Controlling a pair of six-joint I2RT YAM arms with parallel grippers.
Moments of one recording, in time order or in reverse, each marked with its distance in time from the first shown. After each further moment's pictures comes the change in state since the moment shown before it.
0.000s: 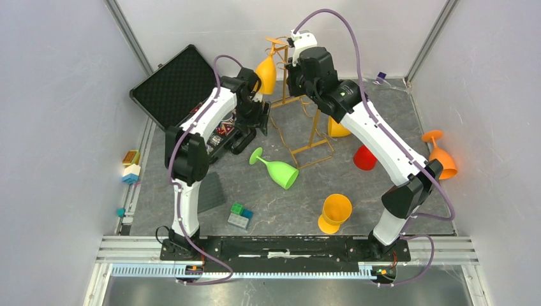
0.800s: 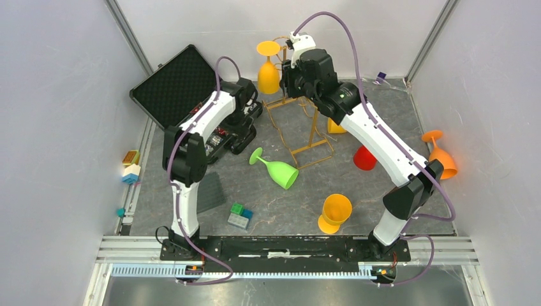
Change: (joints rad) left arm 0.013 -0.001 -0.094 -0.123 -0.546 0.161; right arm 0.000 -0.014 -0.045 0.042 -0.044 0.027
